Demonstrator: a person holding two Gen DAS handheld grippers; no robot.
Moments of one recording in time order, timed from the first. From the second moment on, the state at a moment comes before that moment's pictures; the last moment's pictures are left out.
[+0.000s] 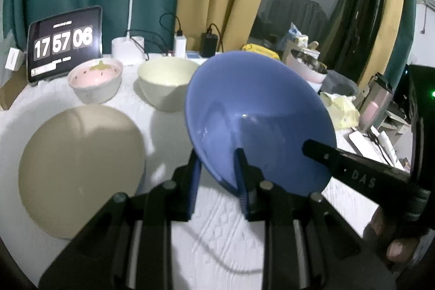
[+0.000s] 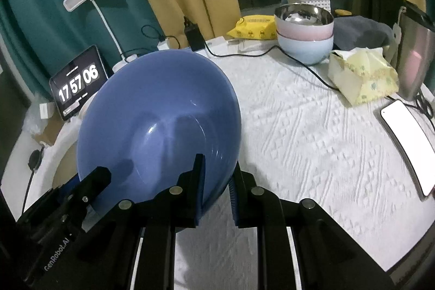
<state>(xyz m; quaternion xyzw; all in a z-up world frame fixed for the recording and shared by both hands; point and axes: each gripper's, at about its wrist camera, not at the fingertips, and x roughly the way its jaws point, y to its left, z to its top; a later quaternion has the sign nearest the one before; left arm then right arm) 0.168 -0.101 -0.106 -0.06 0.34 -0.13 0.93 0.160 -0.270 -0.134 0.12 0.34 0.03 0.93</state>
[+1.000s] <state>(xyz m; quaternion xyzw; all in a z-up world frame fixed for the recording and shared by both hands) 0.170 -0.078 -0.085 -0.04 0.39 -0.17 0.90 0.182 -0.279 -0.123 0.12 0.39 -0.01 0.91</state>
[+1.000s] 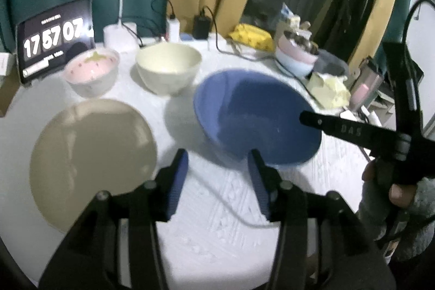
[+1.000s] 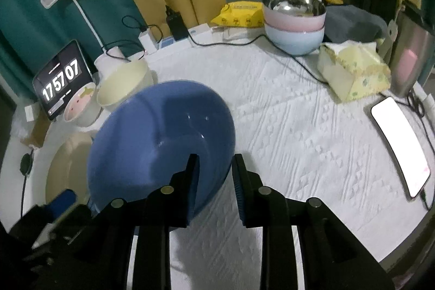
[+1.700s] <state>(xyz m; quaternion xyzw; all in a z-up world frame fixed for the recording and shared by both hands) 0.248 -0.035 -0.060 -0.06 0.37 -0.10 0.92 0.238 -0.254 -0.067 0.09 0.36 0.03 0.93</state>
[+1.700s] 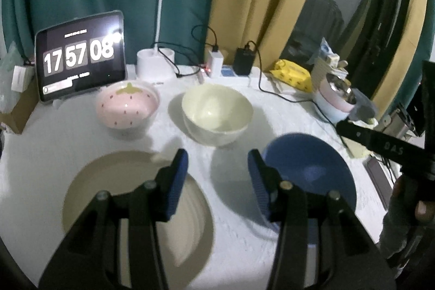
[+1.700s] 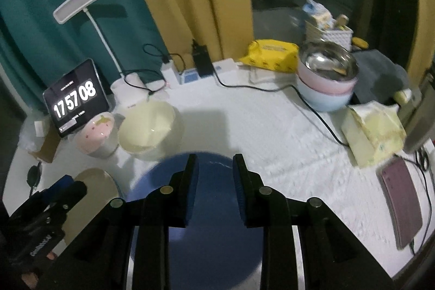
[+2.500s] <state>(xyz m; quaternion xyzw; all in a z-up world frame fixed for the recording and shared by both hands) 0.341 -0.016 -0.074 -0.07 0.39 -0.09 0.92 0.332 -0.201 -0.062 0.07 0.38 0.06 0.92</state>
